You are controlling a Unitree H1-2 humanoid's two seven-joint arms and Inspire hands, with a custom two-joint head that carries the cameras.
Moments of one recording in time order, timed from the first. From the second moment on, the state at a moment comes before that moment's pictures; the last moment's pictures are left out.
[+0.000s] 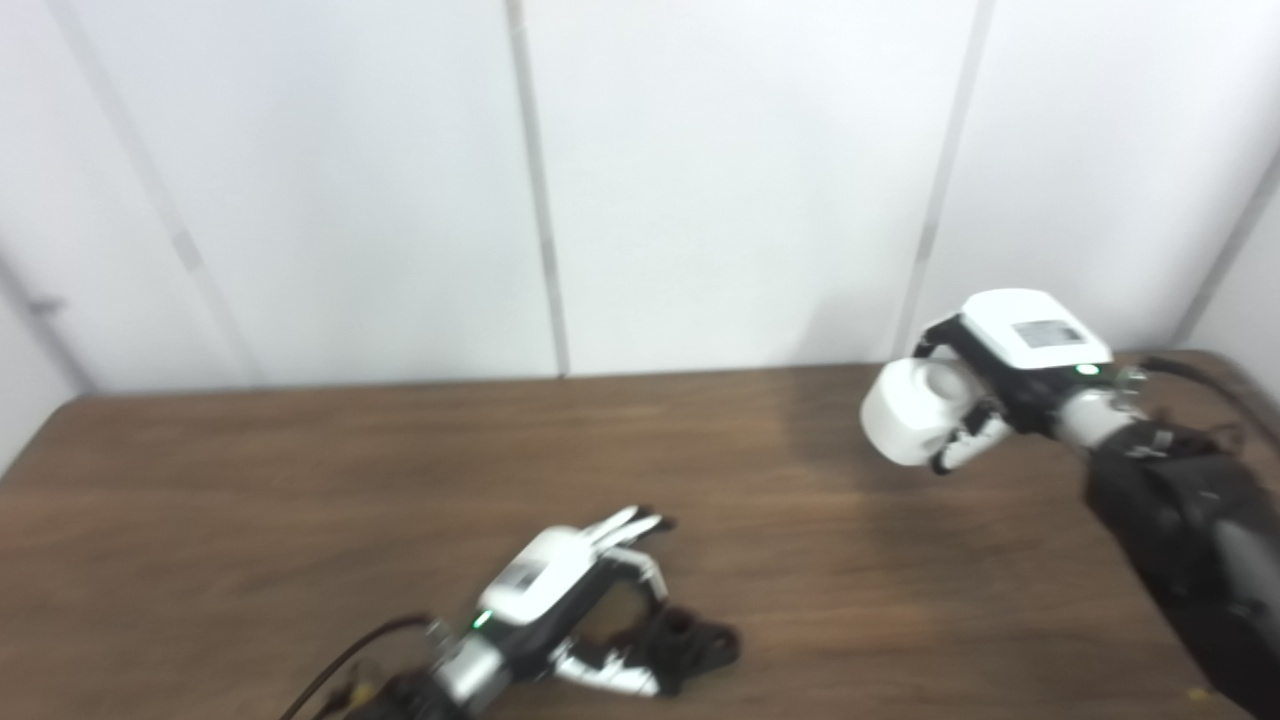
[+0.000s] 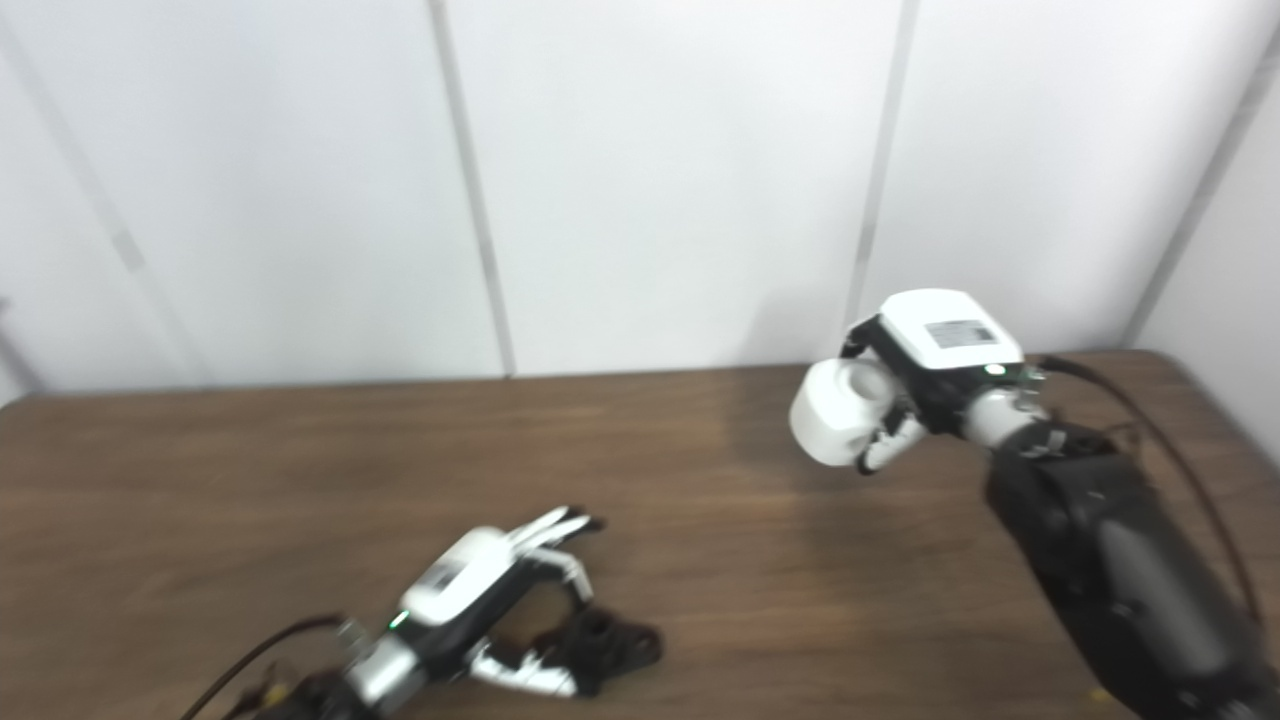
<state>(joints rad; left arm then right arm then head) -0.29 0.31 -0.49 0.21 0.66 -0.32 -0.04 -0.47 -0.61 0.22 -0.24 -0.89 0.24 0.43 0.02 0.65</state>
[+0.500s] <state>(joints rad) -0.30 0.27 -0.49 0.22 0.70 -0.25 -0.02 -0.48 -0.57 0.22 -0.41 -0.79 0.19 0.56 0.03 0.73</state>
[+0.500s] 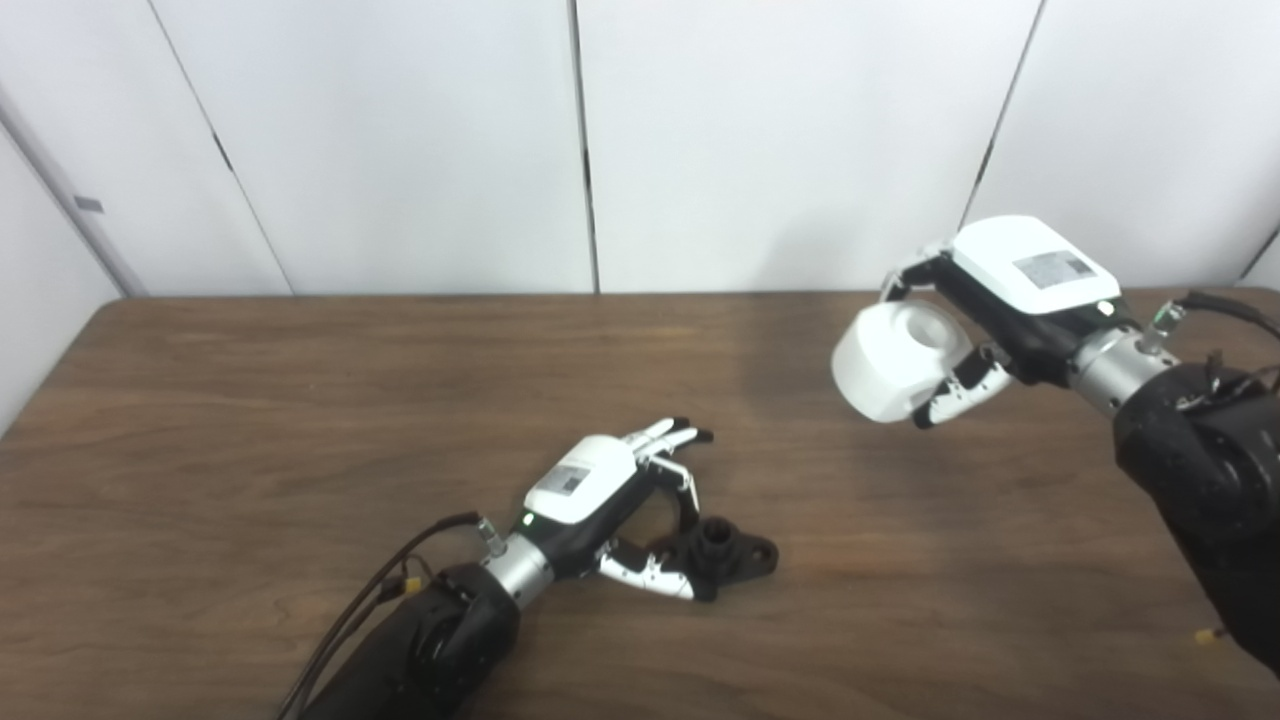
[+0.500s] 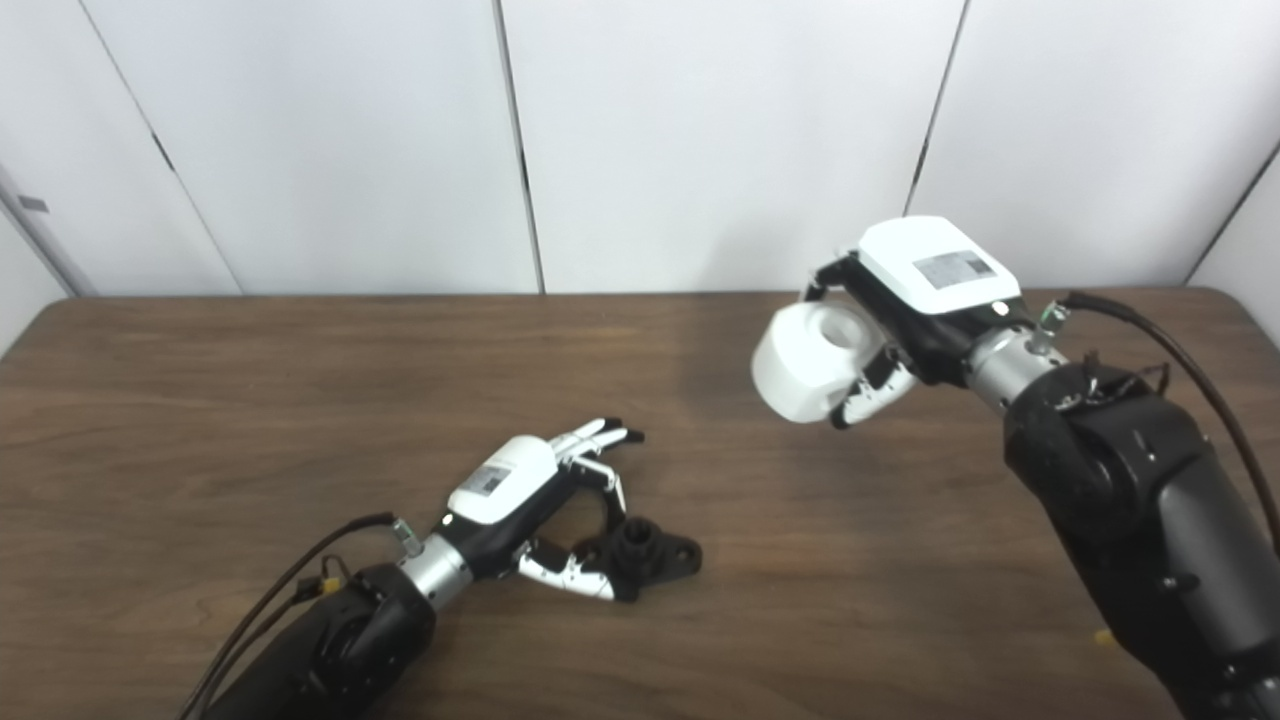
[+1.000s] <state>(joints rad) -0.31 0.26 -0.51 0.21 0.71 -0.20 -0.02 -0.48 -0.49 0.28 -0.48 -0.77 0.14 0.64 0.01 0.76</state>
